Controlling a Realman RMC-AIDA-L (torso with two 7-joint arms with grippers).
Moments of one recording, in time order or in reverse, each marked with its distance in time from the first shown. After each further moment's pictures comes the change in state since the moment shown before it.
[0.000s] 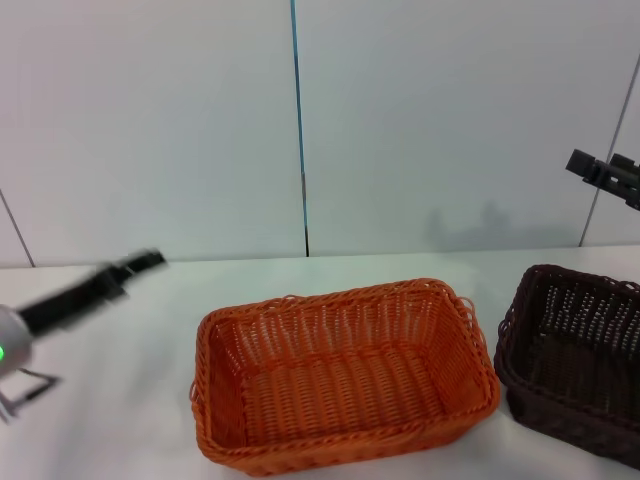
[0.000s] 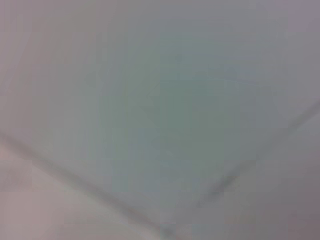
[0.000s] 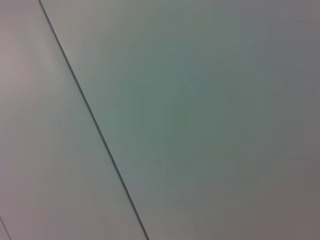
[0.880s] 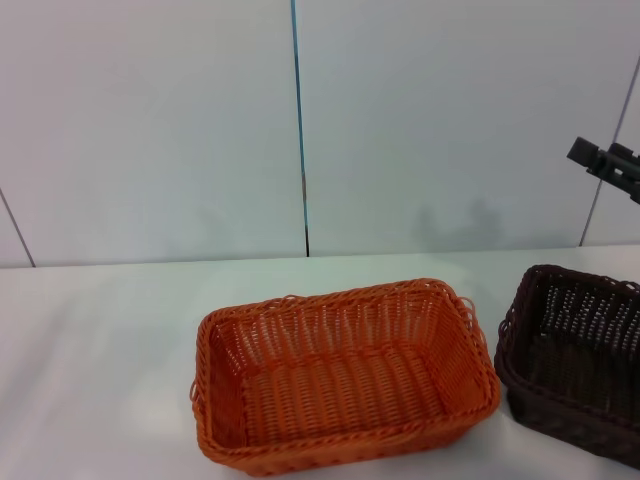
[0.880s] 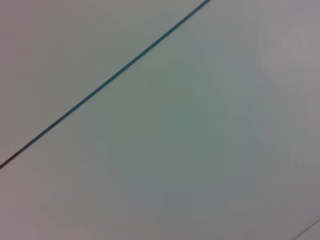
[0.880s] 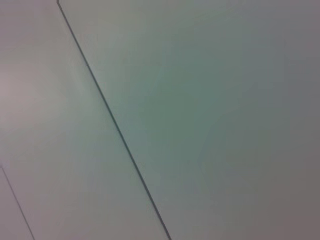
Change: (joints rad) left arm -0.002 0.239 -0.497 -0.218 -0.147 0.386 0.163; right arm -0.014 0.020 0.025 -0.020 0.088 -0.087 -0.047
